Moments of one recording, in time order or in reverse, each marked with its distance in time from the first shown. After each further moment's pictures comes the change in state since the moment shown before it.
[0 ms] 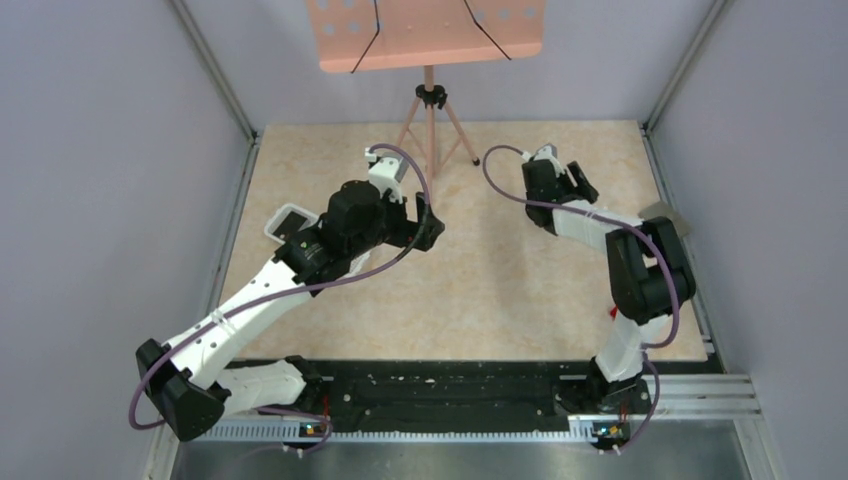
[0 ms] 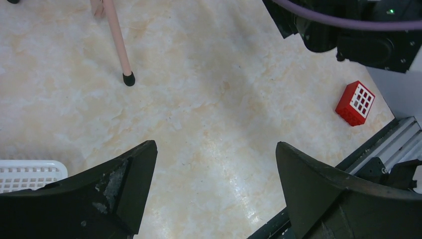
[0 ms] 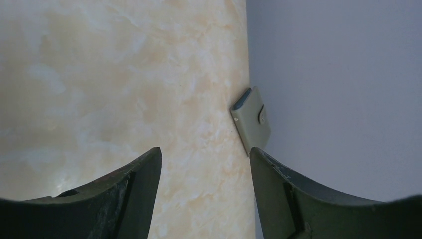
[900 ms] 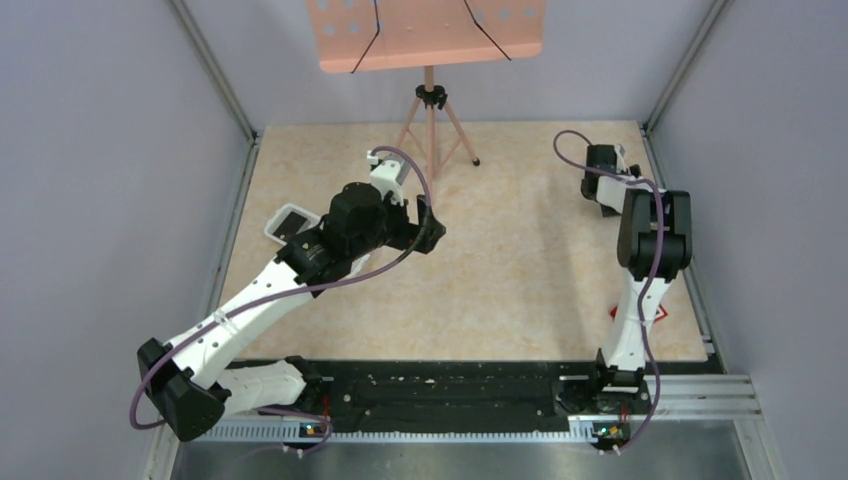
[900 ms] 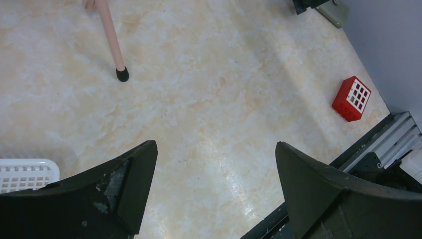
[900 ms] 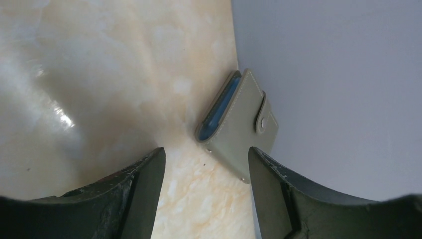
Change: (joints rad) left arm 0.000 0.002 -0.018 0.009 0.029 -0.016; right arm -0.412 0.376 0.346 -0.213 -0.093 0.066
